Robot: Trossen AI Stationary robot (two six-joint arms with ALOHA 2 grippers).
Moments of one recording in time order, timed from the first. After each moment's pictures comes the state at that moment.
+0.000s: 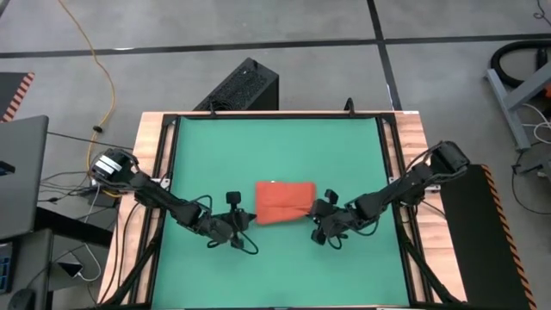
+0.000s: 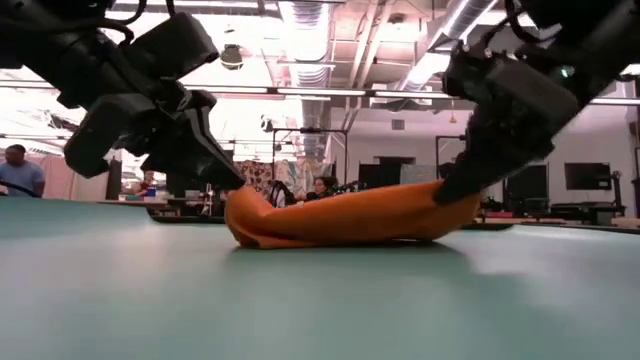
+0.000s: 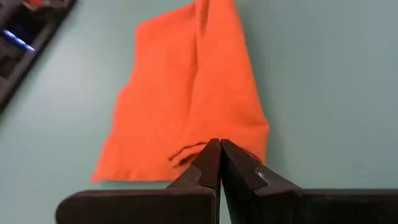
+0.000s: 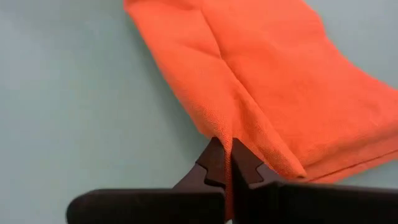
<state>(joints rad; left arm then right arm) -0.47 1.60 0.62 0.33 -0.67 -0.04 0.43 1.53 0.68 -0.01 0.50 0.65</state>
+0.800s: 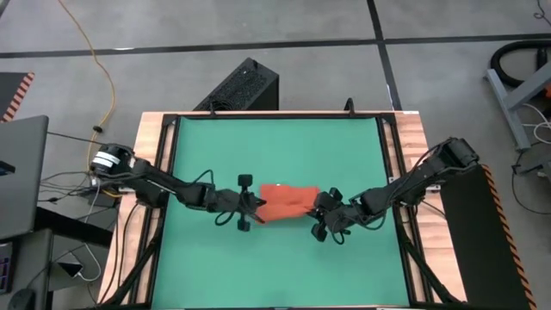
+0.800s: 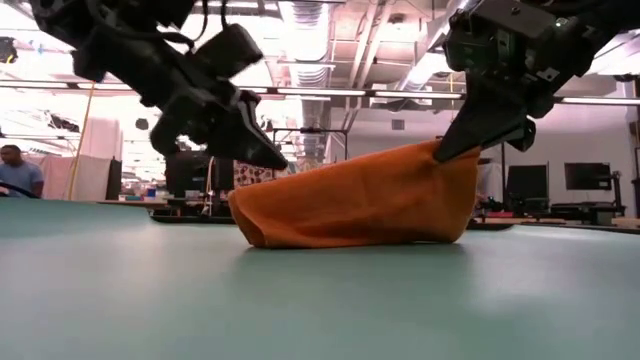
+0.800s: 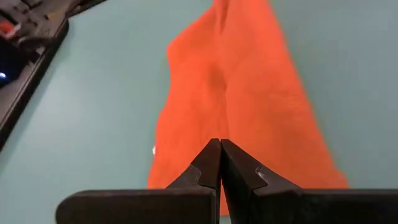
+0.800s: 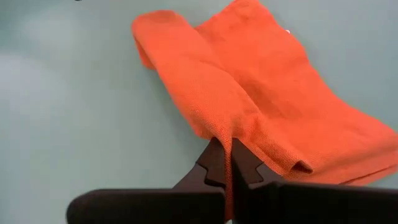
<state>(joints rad) -0.21 1.55 0.62 0.43 -0.37 0.21 0.42 1.41 0.74 -0.14 0.47 0.83</state>
